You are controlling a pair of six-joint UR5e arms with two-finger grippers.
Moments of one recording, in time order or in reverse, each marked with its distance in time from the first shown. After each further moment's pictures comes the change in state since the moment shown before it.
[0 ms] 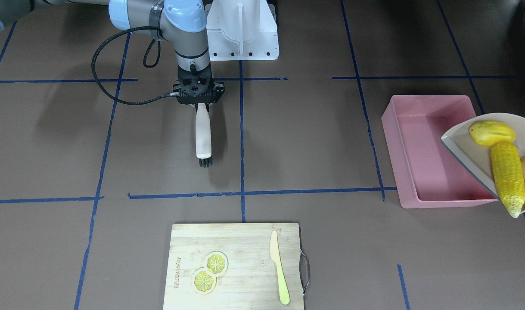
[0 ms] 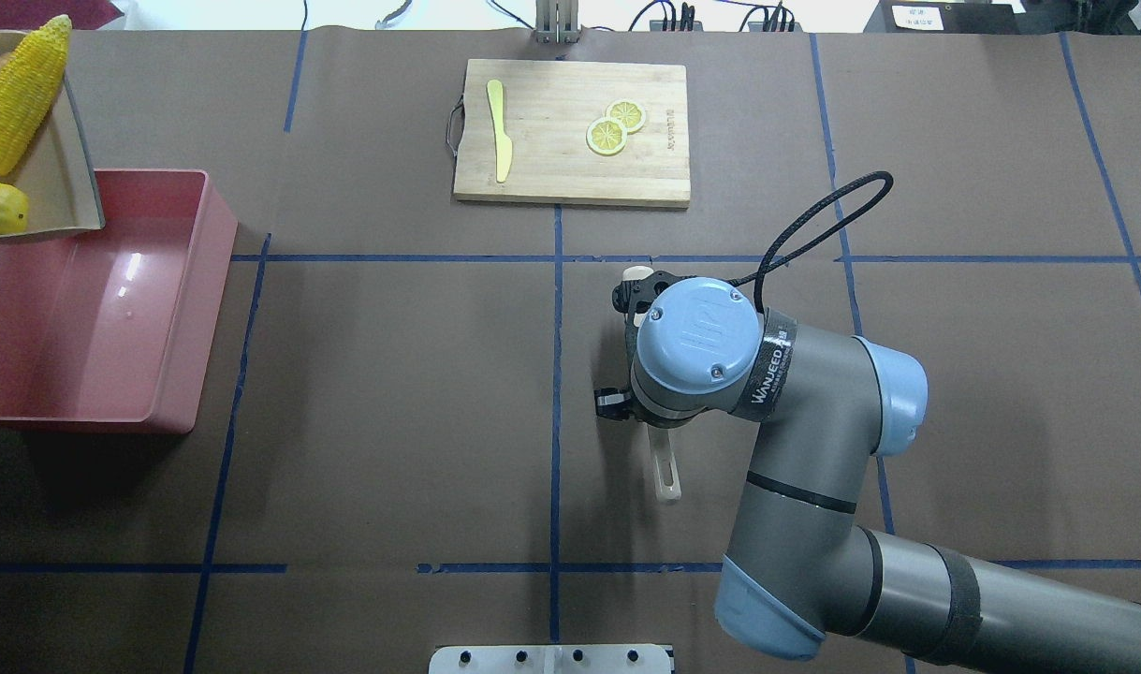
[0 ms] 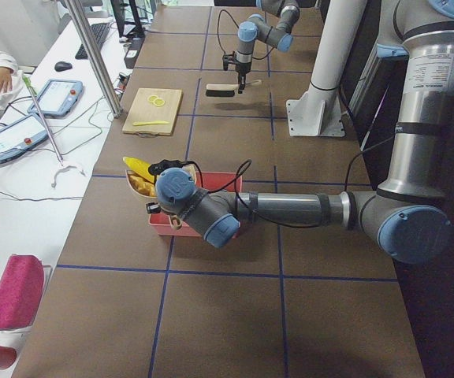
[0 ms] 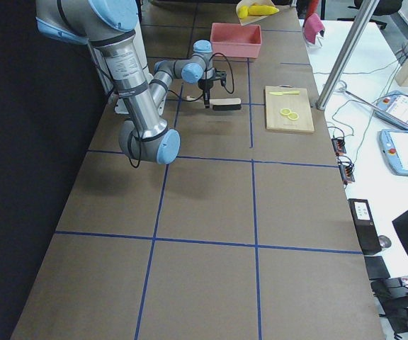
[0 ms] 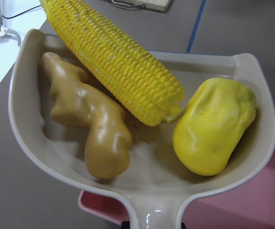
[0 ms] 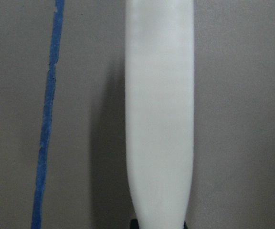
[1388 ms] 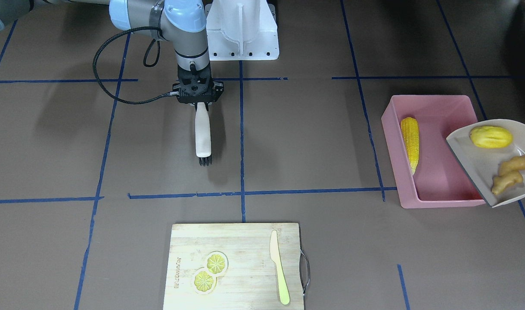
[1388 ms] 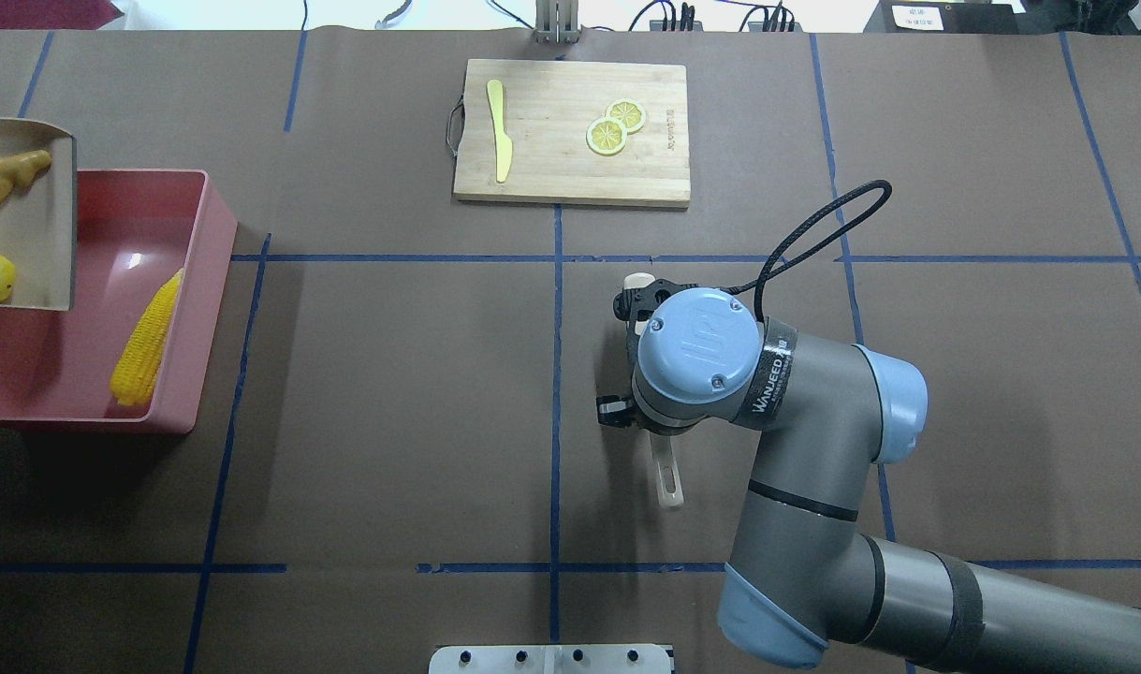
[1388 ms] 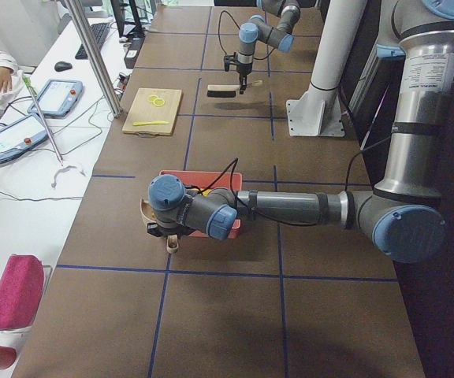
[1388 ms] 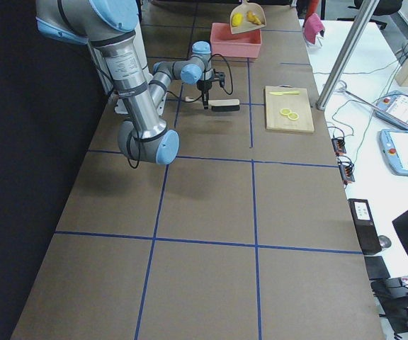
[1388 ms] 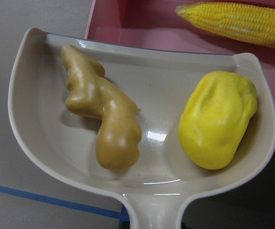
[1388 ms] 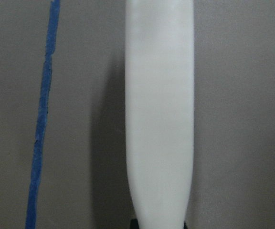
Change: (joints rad) left arm 0.037 -0.030 -0.005 0.395 0.143 0.466; right arm -0.013 -0.010 0.003 0.002 -0.008 0.001
